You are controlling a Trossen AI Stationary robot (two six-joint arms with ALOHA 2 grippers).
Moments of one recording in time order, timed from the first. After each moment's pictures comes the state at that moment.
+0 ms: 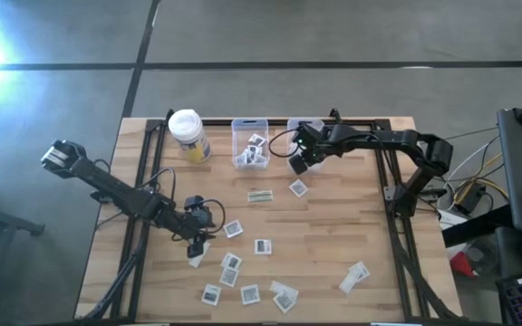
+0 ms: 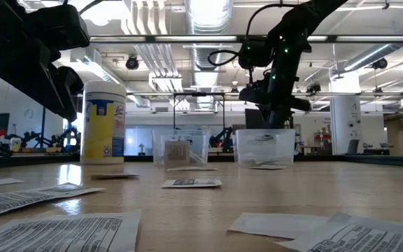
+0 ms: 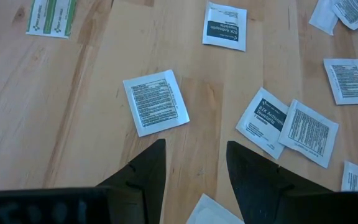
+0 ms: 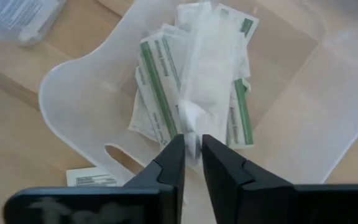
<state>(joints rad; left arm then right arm) -0.45 1.12 0.58 -0.33 -0.23 -0.55 -0.41 1.68 1.14 -0.71 0.17 0.57</state>
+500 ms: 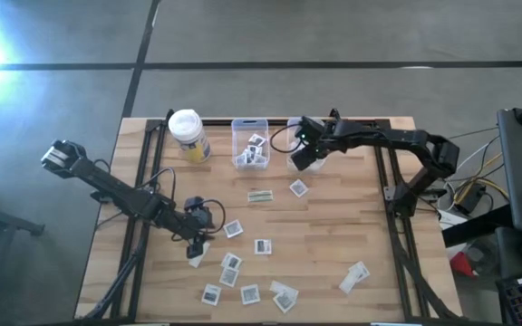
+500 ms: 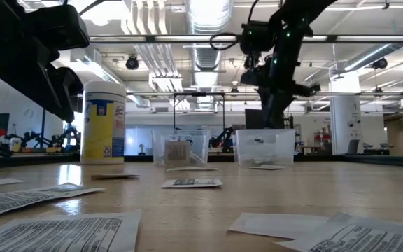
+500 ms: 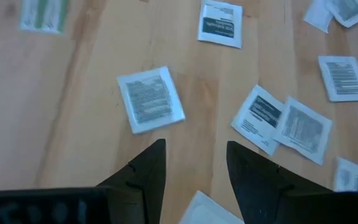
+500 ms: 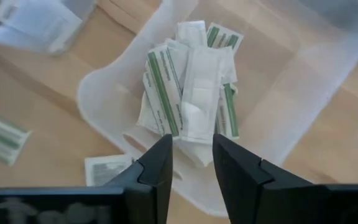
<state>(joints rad) -0.45 1.12 0.58 -0.33 -0.20 -0.56 -0.41 1.62 1.22 -0.83 0.18 0.57</state>
